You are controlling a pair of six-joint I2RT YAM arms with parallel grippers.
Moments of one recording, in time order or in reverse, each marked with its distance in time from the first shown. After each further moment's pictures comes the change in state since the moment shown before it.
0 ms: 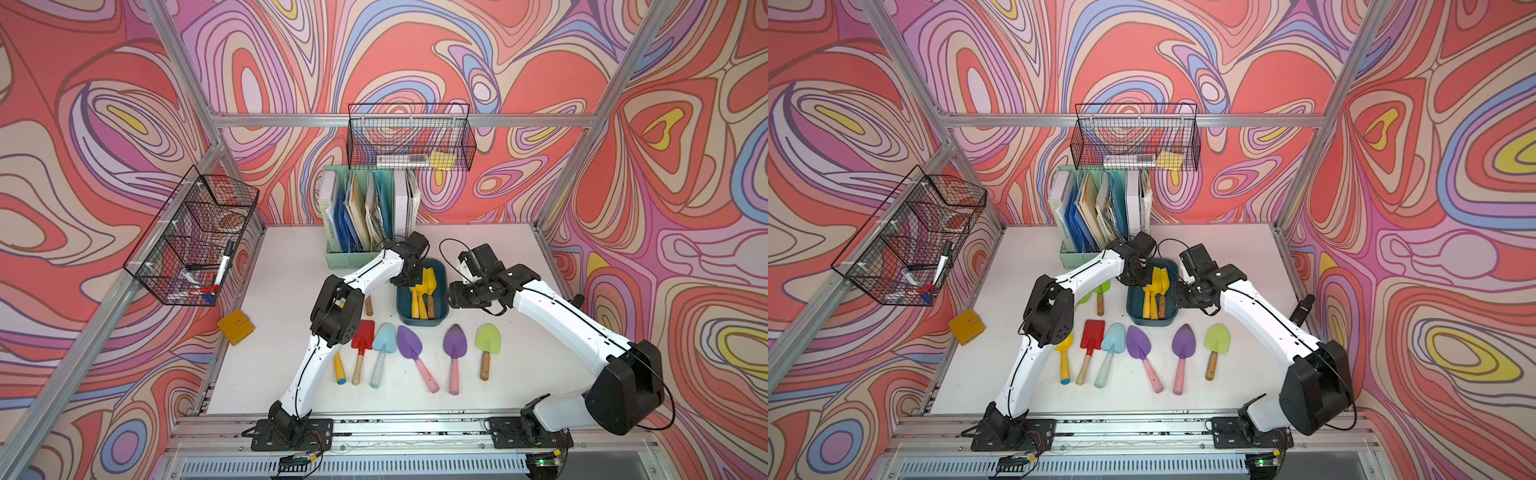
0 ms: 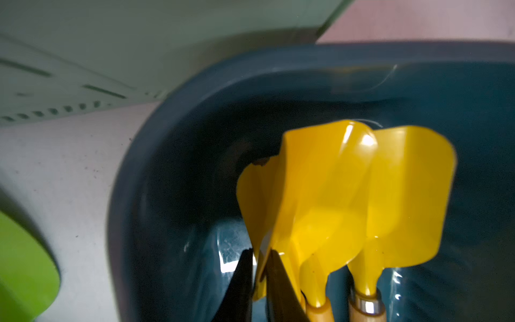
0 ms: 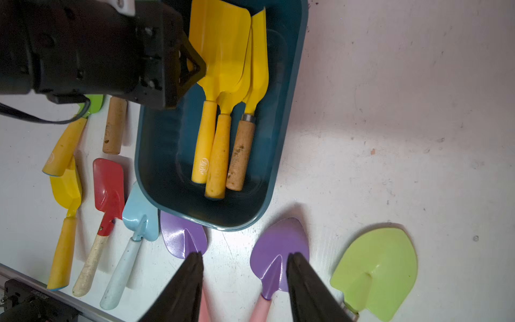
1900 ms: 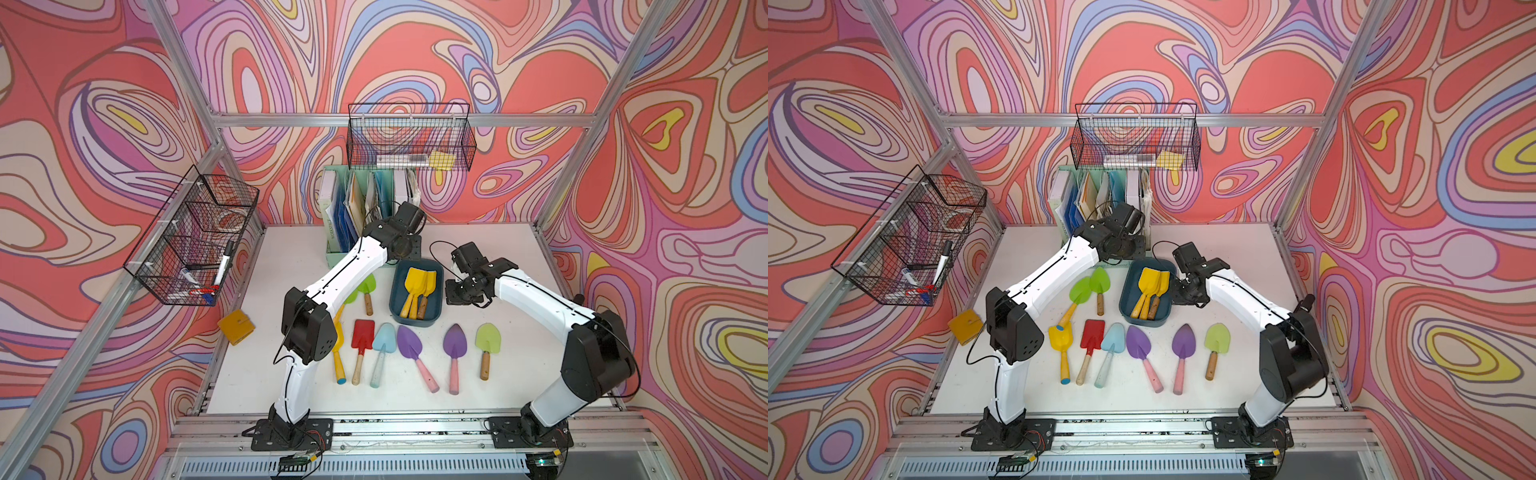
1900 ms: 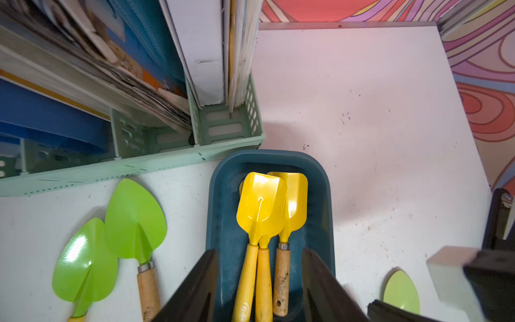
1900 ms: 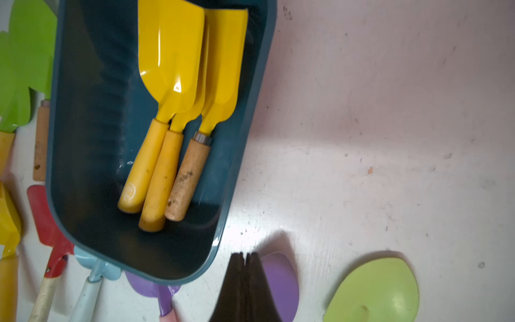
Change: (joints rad) left arm -0.013 -0.341 -0.022 -0.034 -0.129 0.023; right arm -0.050 0.224 0.073 0.046 0.056 -0.014
